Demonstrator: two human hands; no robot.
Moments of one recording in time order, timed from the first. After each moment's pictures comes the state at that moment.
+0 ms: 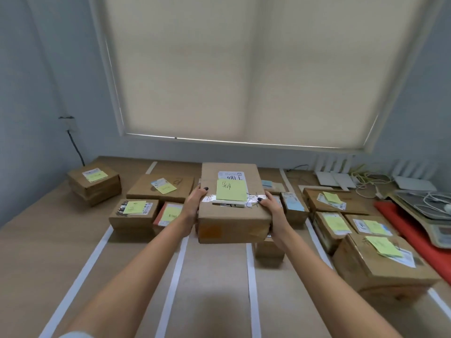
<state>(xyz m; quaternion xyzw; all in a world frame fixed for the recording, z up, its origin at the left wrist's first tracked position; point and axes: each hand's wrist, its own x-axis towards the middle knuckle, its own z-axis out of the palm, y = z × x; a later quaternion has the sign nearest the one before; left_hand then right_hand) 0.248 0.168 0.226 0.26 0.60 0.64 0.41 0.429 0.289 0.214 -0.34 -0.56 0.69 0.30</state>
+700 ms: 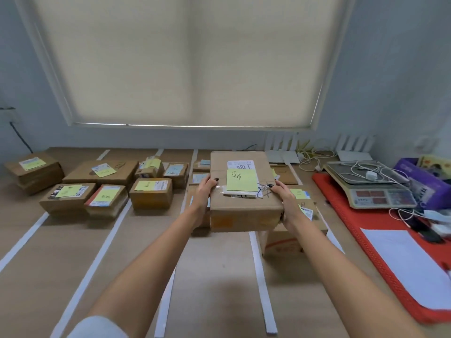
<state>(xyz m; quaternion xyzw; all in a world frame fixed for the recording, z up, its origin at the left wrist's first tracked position) 0.542 0.291 0.215 0.28 0.60 0.63 0.41 0.728 0.409 0.202 -0.38 -0.50 0.68 0.37</state>
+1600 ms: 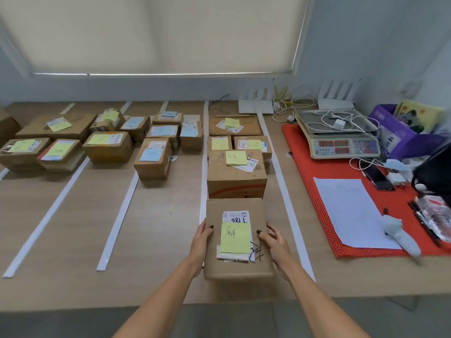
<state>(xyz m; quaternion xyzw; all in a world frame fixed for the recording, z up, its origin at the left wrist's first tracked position) 0.806 0.284 0.041 0.12 0.68 0.55 0.48 0.986 0.395 0.039 -0.51 -0.45 0.69 0.24</state>
